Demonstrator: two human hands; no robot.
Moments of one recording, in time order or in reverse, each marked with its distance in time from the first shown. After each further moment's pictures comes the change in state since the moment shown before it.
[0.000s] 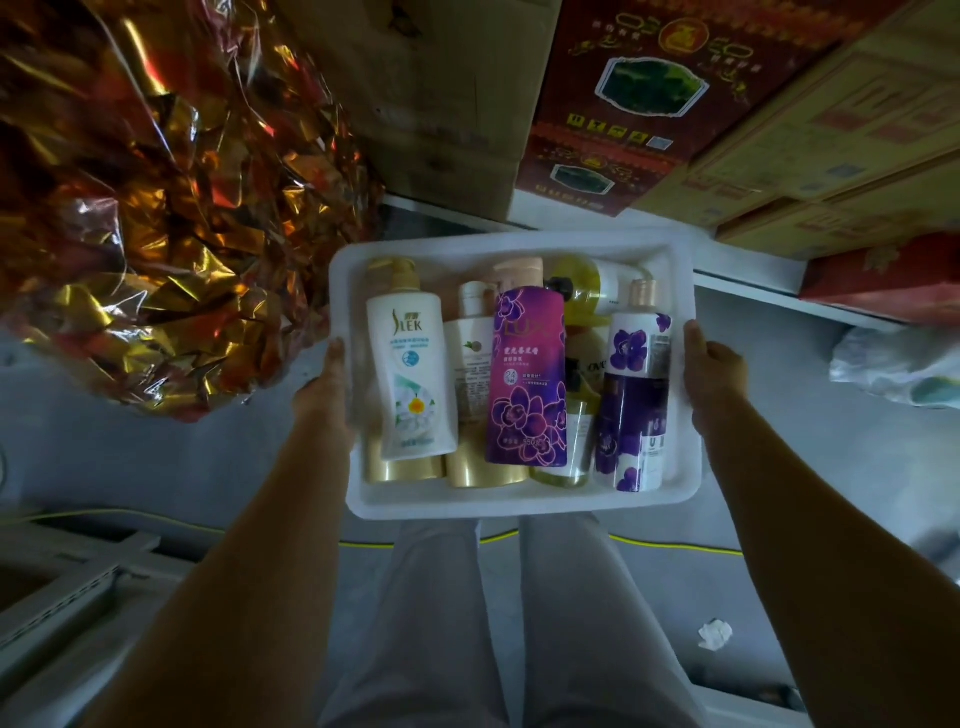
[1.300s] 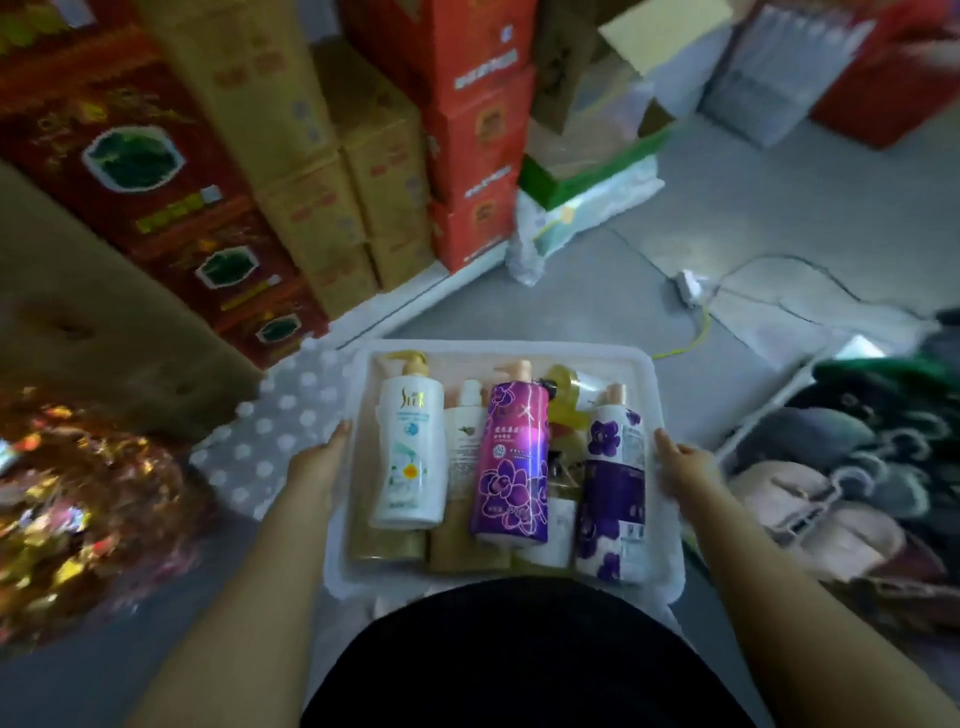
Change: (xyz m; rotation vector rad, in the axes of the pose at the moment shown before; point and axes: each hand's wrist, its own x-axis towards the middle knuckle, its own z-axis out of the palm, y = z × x) left_hand -0.230 -0.189 -0.040 0.698 -0.606 0.731; right_hand -0.381 0.417 -0.145 0.688 0.429 0.492
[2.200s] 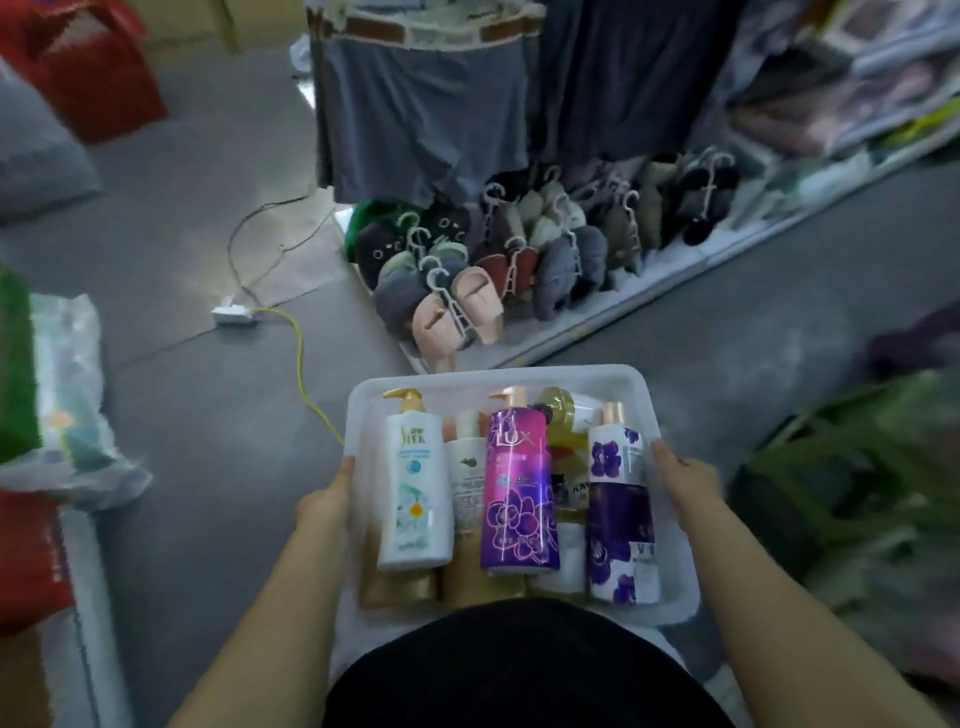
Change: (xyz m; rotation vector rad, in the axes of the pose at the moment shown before) left_hand -0.024 -0.015 0.272 1.103 -0.797 0.308; right_hand -0.242 0.199 0.002 0.978 0.806 0.875
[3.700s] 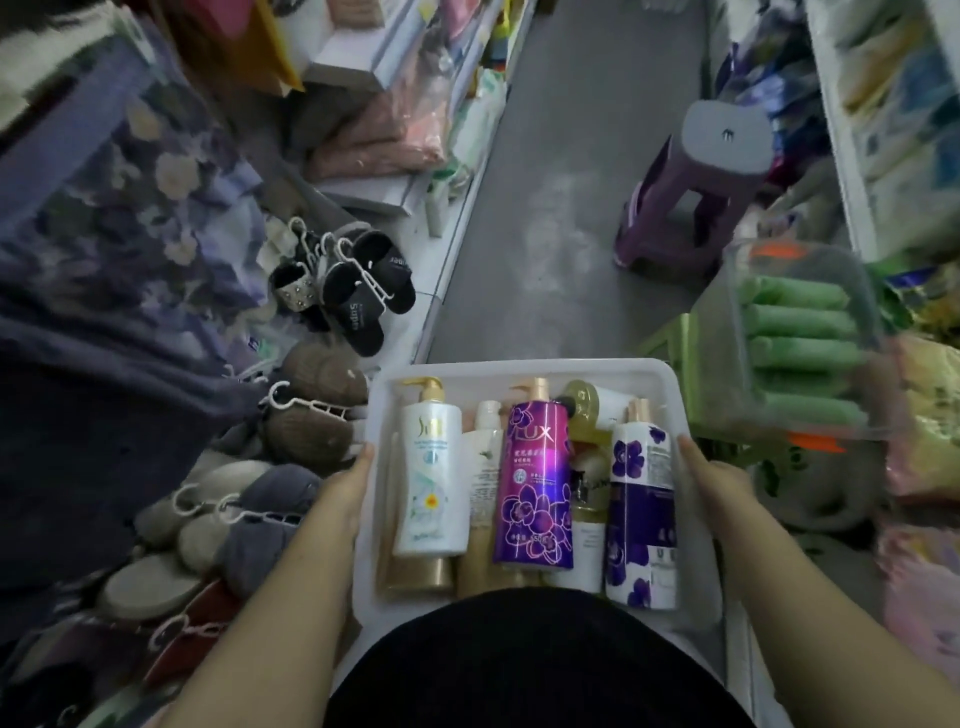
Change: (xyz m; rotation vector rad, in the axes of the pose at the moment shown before) left_hand -0.075 0.358 0.774 0.692 -0.548 0.178; right_hand 0.478 -0.121 -0.318 0.586 0.352 0.572
